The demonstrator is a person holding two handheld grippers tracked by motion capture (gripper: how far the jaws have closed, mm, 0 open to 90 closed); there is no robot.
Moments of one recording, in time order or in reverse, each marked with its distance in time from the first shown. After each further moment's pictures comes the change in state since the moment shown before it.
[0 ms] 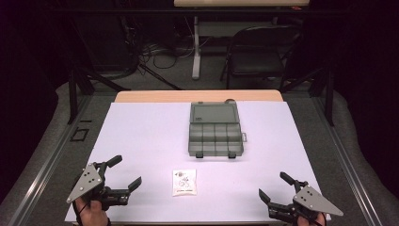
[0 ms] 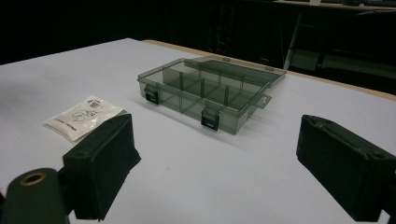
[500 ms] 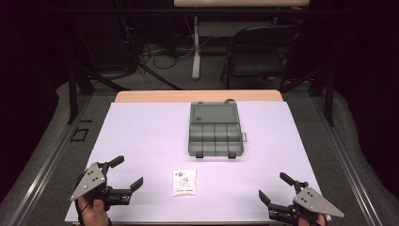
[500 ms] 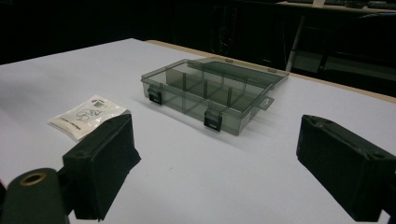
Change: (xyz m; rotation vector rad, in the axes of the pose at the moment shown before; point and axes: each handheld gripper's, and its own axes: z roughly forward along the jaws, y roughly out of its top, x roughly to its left) left arm 0.000 -0.002 0.006 0.047 -0.008 -0.009; right arm 0.001 0.001 -0.002 0.001 0.012 -0.011
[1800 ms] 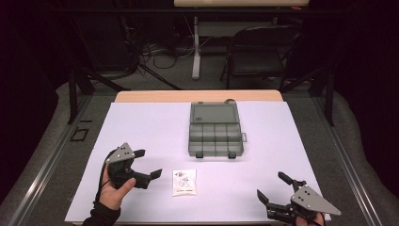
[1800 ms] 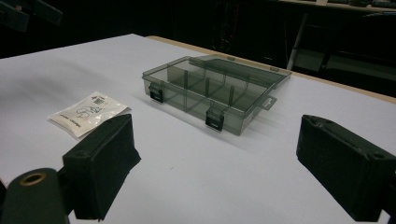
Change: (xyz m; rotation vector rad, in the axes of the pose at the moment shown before) left arm 0.014 0.021 0.068 0.296 -0.127 -0.096; right arm 0.002 0.003 0.004 0.015 0.003 -0.013
